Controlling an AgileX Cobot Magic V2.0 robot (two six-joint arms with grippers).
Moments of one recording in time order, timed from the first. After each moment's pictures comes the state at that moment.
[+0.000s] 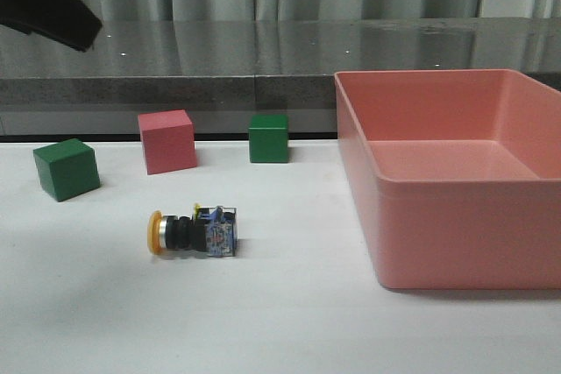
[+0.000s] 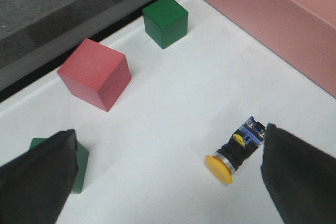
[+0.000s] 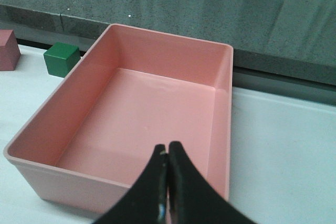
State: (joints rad) left arm -0.11 1.36 -0.96 -0.92 0.64 1.23; right arm 0.02 0.41 -0.44 0.27 0.41 -0.38
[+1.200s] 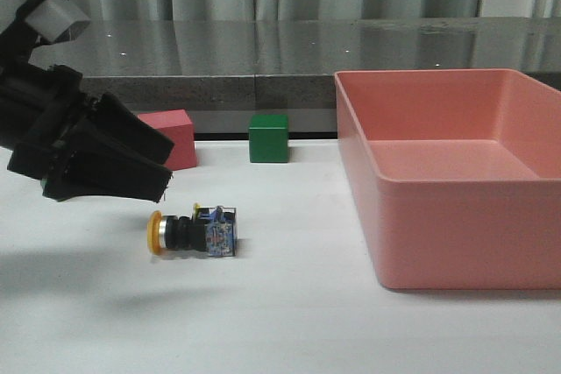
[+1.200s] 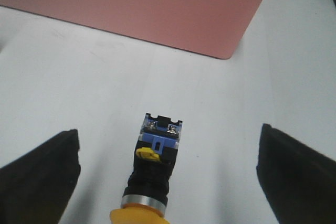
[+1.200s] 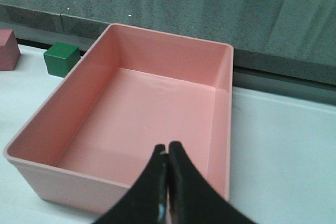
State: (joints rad) left arm -0.05 1.91 -0.98 -1.39 1.15 2.21; right arm 0.02 0.41 -0.44 0.27 0.41 -0.38
